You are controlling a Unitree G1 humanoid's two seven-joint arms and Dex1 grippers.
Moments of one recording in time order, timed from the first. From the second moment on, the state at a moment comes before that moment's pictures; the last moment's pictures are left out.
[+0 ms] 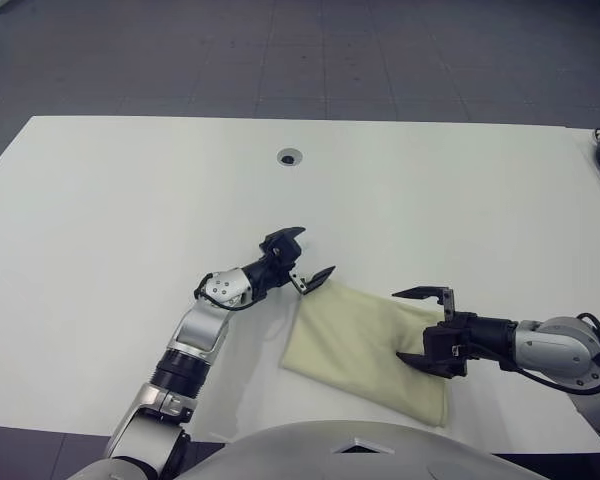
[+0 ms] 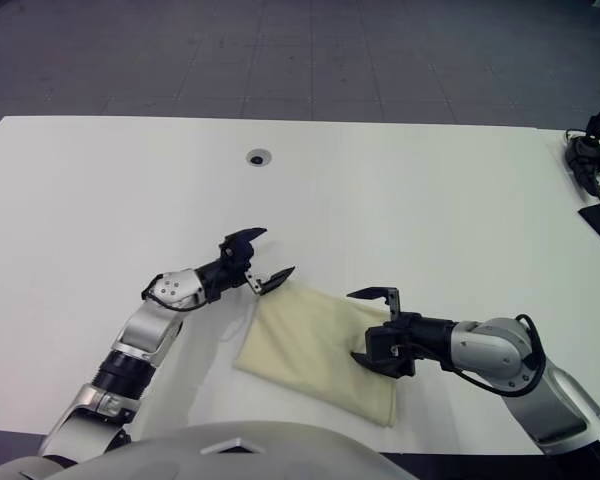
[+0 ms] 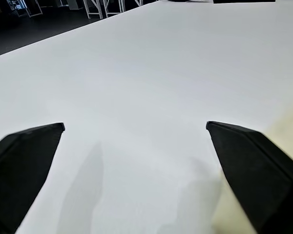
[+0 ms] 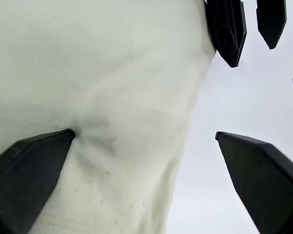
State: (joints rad) left arm -0.17 0.27 -0.29 0.15 -0.06 0.04 -0.64; right arm 0.33 -1.00 0.11 -0.47 -0.11 -0.14 0.87
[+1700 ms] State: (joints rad) left arm -0.04 0.33 -0.01 -0.21 -0.24 0.15 -0.51; right arm 0.10 -0.53 0.22 0.05 0.31 -0.08 0.66
